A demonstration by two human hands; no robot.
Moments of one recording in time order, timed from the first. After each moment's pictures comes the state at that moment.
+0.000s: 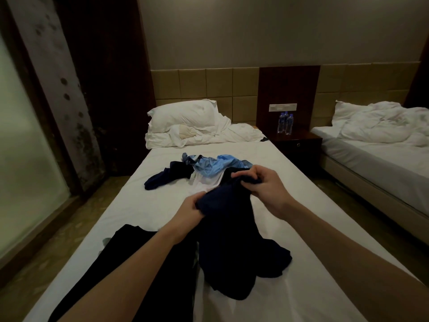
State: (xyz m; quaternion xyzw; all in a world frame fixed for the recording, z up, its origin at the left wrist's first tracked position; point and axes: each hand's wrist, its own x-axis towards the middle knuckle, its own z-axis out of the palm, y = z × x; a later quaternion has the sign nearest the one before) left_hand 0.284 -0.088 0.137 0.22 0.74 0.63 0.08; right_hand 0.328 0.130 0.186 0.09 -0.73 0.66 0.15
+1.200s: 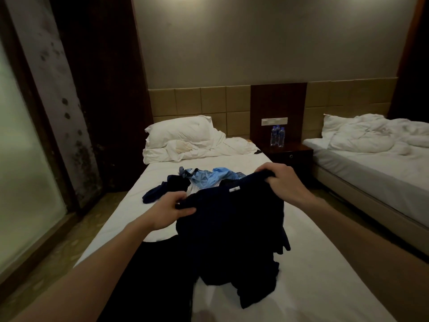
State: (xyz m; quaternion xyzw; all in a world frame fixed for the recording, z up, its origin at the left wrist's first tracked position) left_hand 0.285 -0.139 0.195 0.31 0.86 0.40 0.04; right_hand 0.372 0.182 0.242 0.02 -0.91 0.34 0.24
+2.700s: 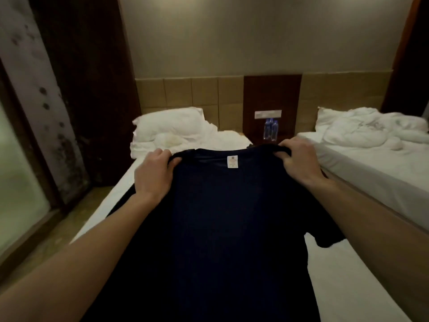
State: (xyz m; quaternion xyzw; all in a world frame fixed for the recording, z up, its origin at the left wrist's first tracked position) left_hand 0.225 -0.065 0.235 0.18 0.88 0.18 -0.40; right_hand 0.313 0.278 0.256 -0.05 -0.90 0.17 0.40
